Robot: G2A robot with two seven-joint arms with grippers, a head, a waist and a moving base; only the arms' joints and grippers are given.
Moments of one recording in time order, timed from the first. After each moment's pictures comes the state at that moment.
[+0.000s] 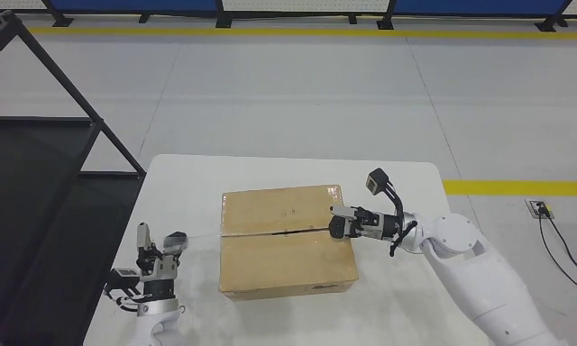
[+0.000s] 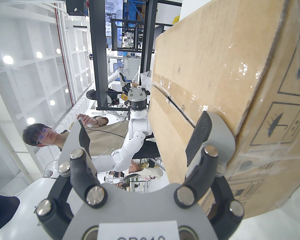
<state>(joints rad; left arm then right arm) 1.46 -1.21 -1.40 -1.70 -0.45 -0.50 0.28 -0.64 -1.07 0.97 -1.17 0.53 -0.23 1.04</state>
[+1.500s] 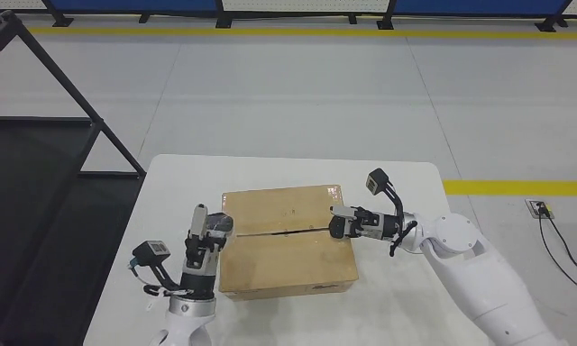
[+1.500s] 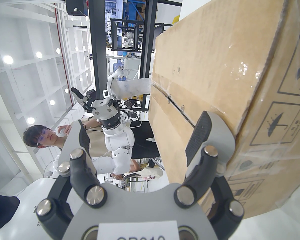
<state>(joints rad) 1.43 -1.27 -1.26 -2.01 -0.05 -0.23 0.27 -0.64 -1.07 0.97 -1.17 0.53 -0.23 1.04</state>
